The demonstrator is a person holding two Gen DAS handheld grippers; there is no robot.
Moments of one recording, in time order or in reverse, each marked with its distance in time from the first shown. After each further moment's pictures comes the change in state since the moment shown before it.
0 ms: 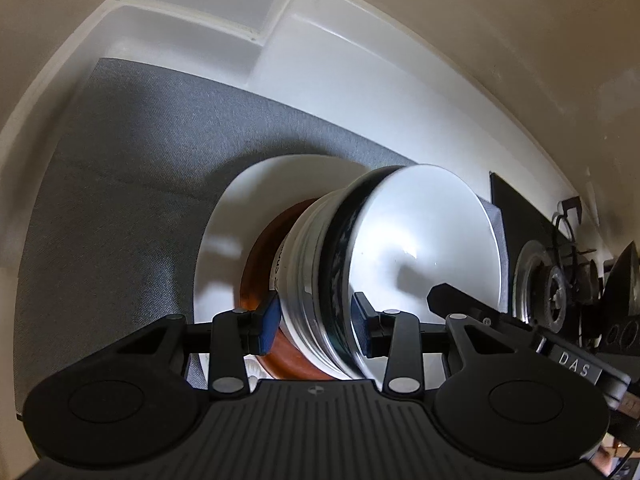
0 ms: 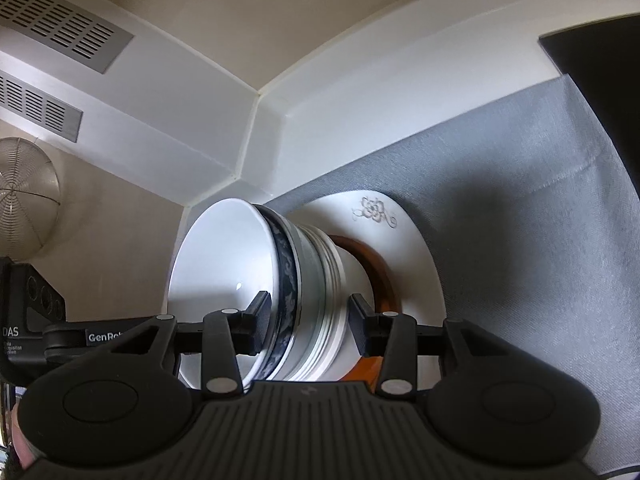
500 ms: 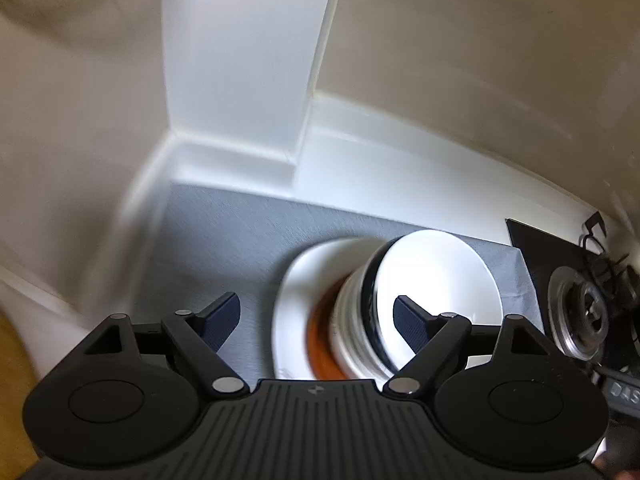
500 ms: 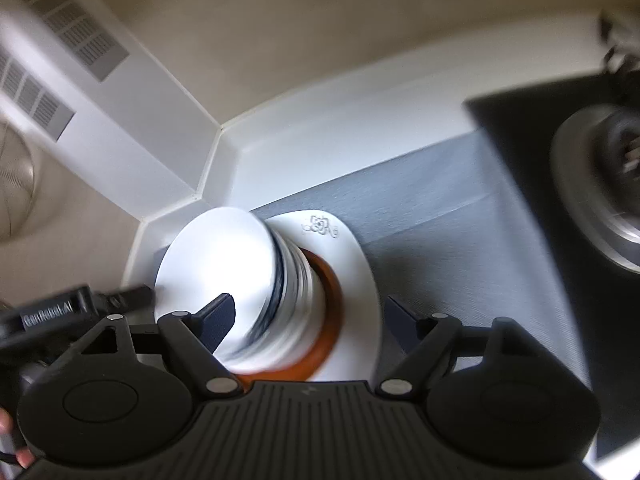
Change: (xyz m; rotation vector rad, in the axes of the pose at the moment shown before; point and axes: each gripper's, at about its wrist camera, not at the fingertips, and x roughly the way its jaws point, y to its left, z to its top) left arm -0.084 -0.020 -0.046 0.178 -0.344 0.194; right arm -0.059 0.049 -0.046 -0.091 -0.177 -0.280
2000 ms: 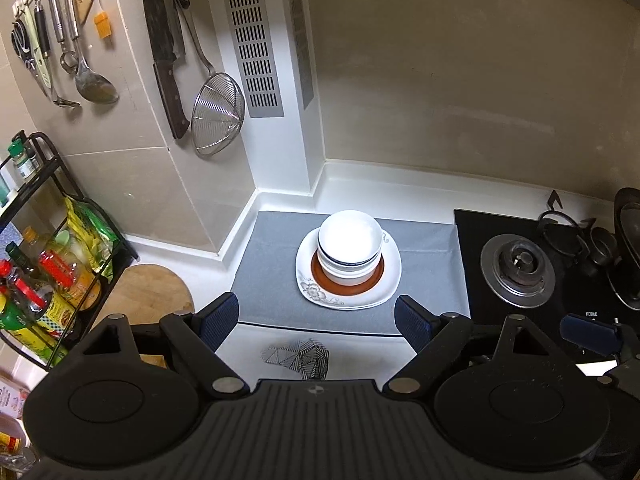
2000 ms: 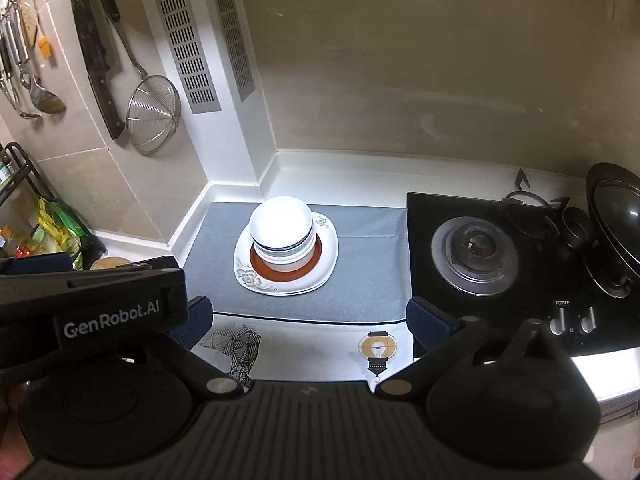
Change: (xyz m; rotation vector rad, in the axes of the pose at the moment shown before) left arm -0.347 -0.203 -0.117 0.072 -0.135 0.312; right arm -0.342 0.079 -0.080 -0.362 -0.065 -0.126
